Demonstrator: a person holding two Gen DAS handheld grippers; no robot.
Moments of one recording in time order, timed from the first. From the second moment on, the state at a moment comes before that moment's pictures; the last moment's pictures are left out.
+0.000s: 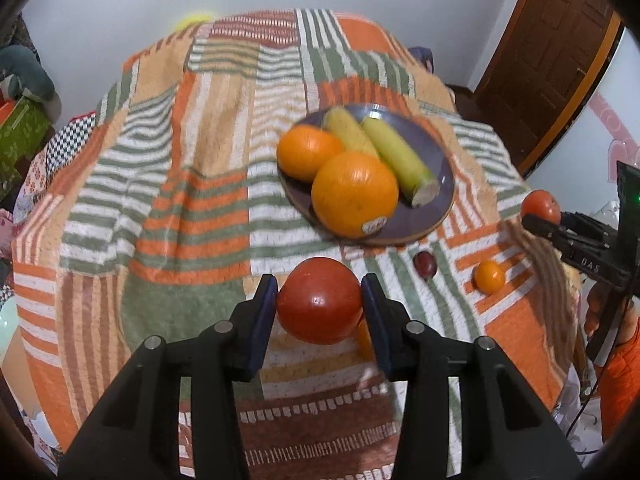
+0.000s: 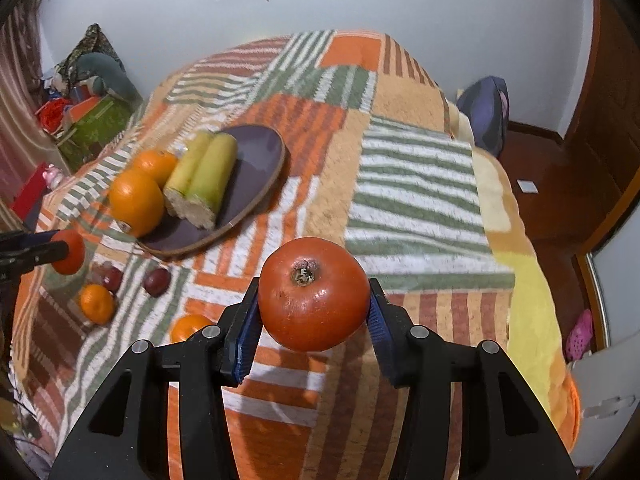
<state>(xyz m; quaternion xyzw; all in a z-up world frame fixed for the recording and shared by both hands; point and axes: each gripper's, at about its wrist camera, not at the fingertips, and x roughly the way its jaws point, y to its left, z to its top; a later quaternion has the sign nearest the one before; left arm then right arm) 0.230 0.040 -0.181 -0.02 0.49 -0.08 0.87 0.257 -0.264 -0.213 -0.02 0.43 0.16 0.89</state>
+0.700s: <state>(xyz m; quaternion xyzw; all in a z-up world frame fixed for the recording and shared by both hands) 0.294 -0.003 -0.134 -0.01 0.43 -0.12 0.89 0.310 -0.206 -0.178 -0.04 0.37 0.21 0.90</state>
